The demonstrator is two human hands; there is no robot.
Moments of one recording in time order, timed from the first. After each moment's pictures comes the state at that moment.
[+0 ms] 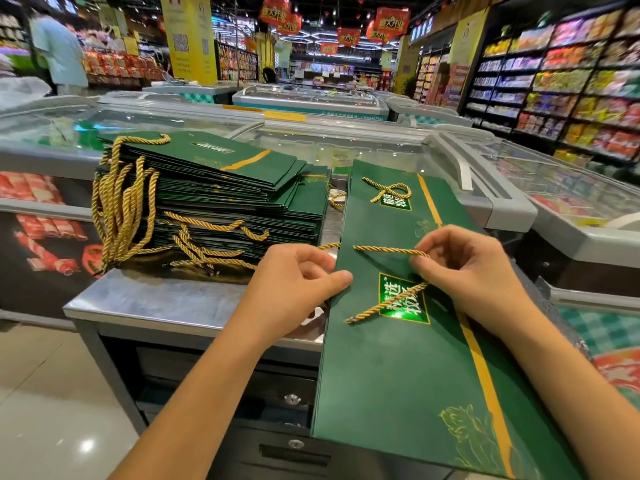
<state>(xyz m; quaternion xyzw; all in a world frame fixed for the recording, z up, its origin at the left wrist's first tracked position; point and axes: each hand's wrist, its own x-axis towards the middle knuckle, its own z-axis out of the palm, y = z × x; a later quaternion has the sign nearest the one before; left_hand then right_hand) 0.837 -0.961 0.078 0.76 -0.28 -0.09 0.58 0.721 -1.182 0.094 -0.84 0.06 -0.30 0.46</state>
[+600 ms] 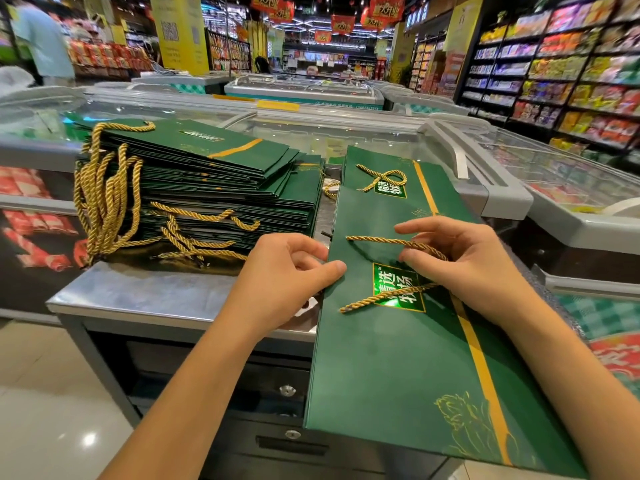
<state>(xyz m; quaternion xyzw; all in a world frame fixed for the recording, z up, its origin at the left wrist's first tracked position) 0.833 -0.959 0.080 0.77 -0.29 -0.07 0.57 0.716 -1.180 0.097 -0.85 0.03 -0.25 0.46</state>
